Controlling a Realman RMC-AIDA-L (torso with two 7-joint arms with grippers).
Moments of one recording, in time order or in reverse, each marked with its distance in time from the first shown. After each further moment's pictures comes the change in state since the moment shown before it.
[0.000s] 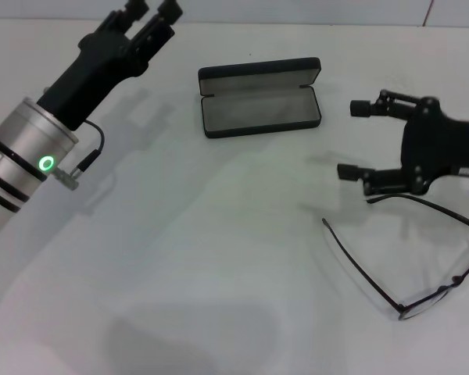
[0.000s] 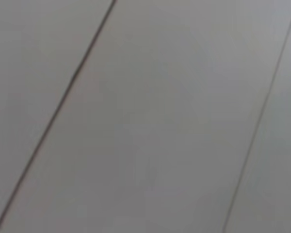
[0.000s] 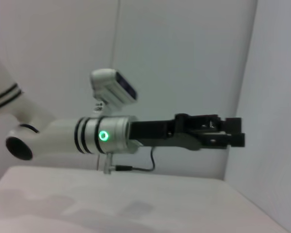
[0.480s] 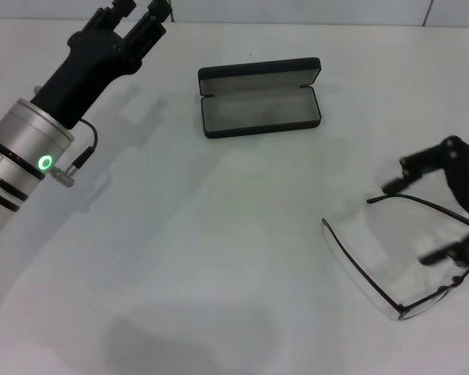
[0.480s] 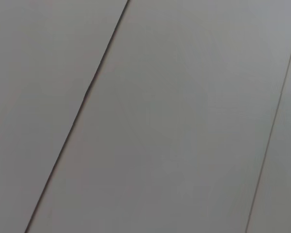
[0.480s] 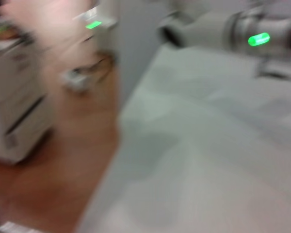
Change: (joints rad) left arm -0.009 0.001 -0.001 -0.030 -0.047 -0.006 0.096; right arm 0.184 -0.073 -0.001 -0.438 -0.557 -0.409 0.335
